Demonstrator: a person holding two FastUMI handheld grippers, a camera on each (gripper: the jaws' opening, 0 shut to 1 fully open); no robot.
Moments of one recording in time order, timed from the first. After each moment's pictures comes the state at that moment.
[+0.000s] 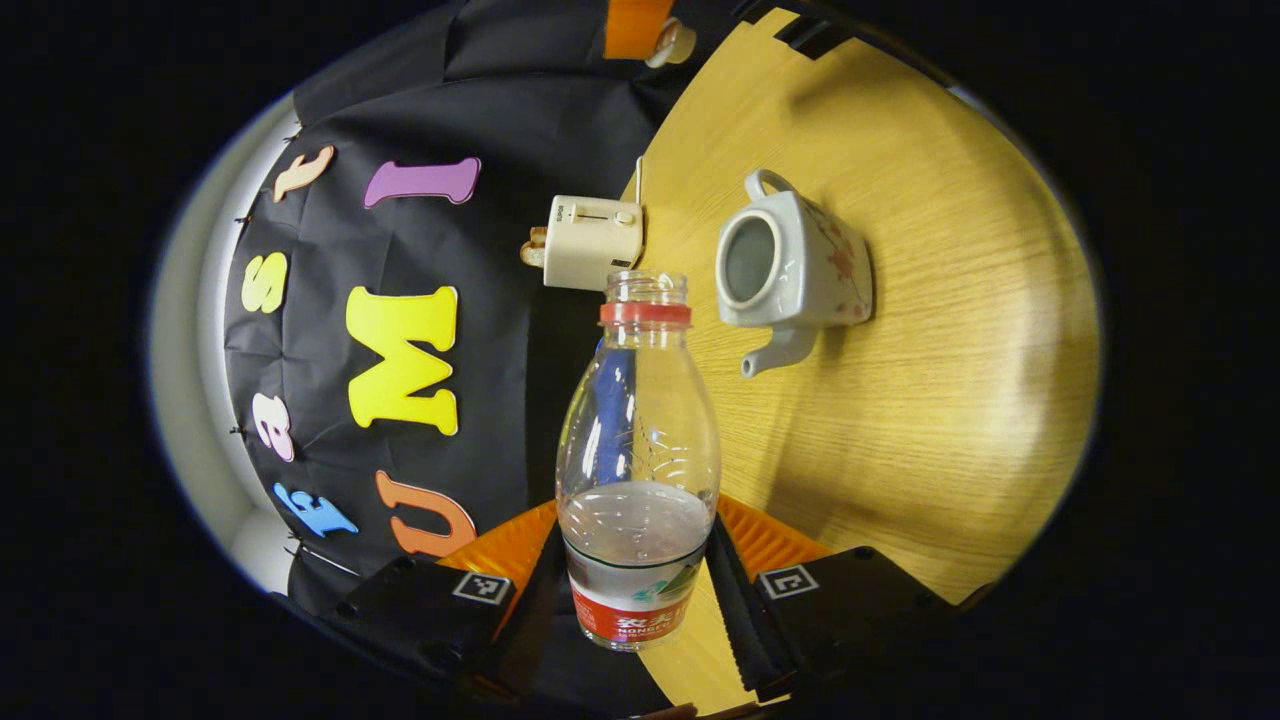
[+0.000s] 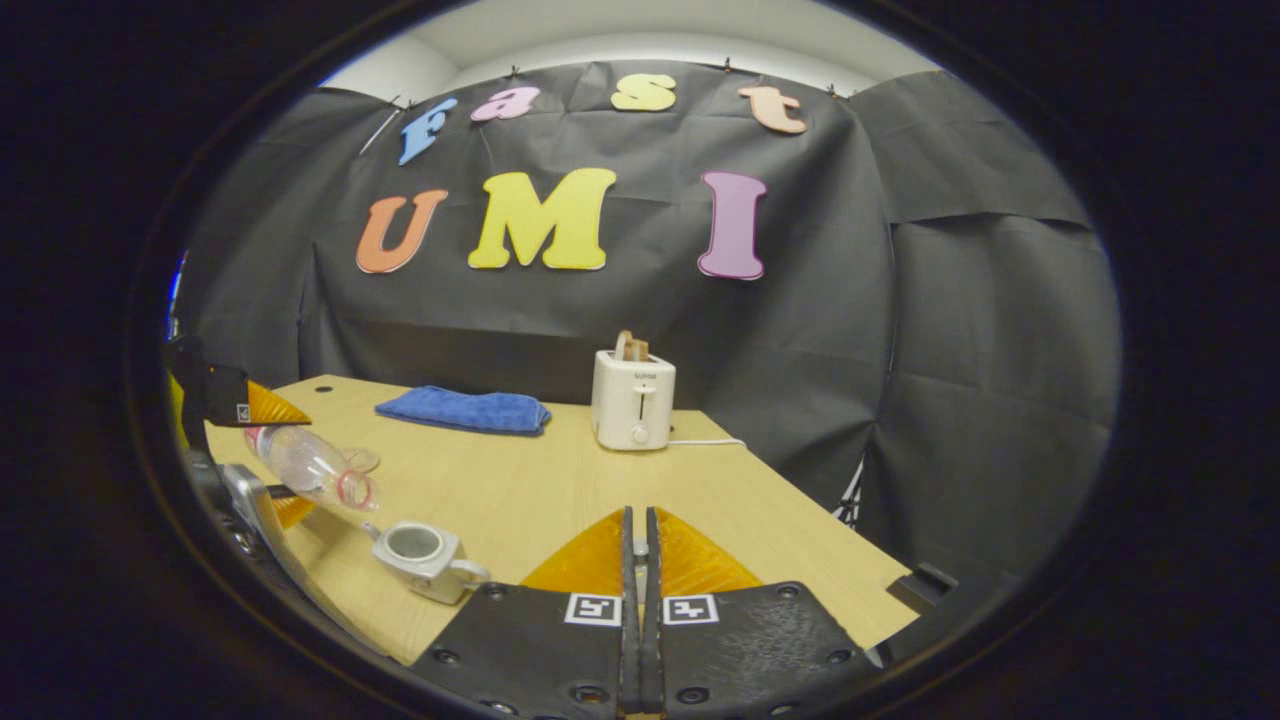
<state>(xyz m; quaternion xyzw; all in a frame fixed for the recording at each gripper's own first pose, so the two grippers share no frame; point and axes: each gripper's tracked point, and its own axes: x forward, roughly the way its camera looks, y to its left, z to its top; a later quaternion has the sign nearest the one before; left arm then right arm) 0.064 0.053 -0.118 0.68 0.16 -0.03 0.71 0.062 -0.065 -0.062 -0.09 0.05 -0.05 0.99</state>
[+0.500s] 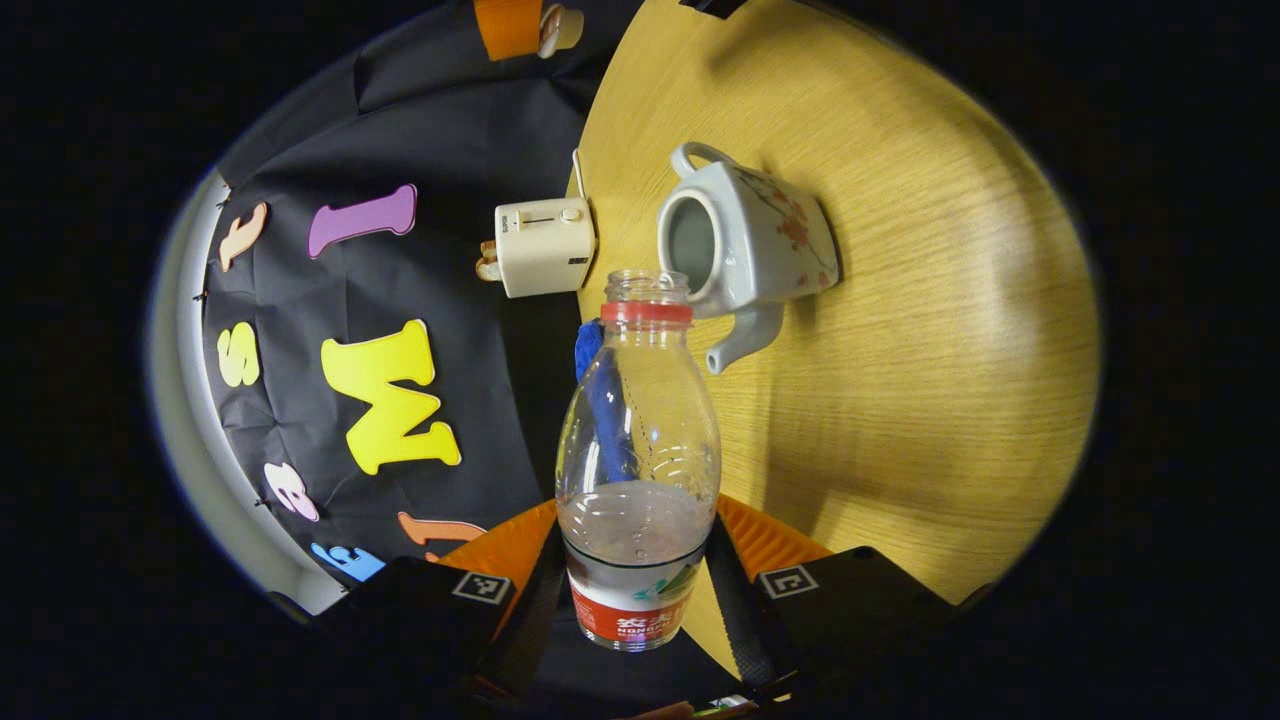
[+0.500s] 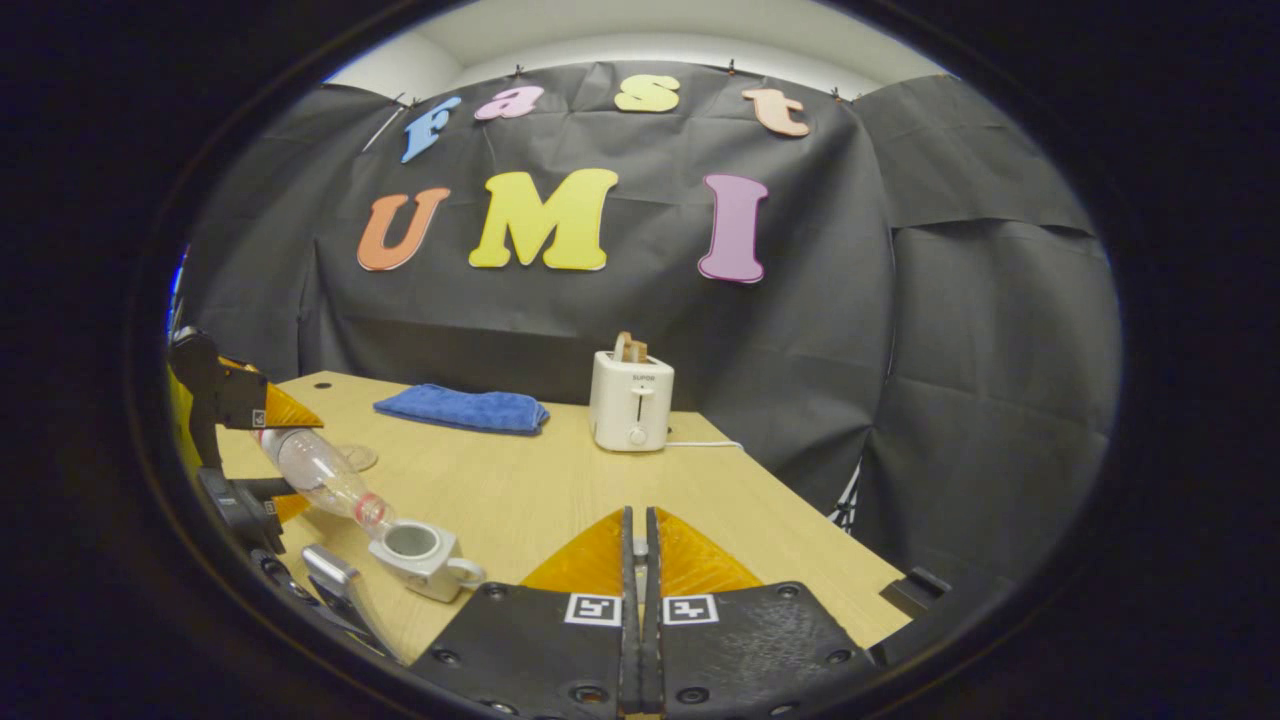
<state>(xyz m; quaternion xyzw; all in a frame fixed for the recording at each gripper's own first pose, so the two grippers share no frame) 0.072 0.049 -0.116 0.75 0.19 -0.04 0.63 0.060 -0.067 -0.058 -0.10 0.05 -0.05 0.99</state>
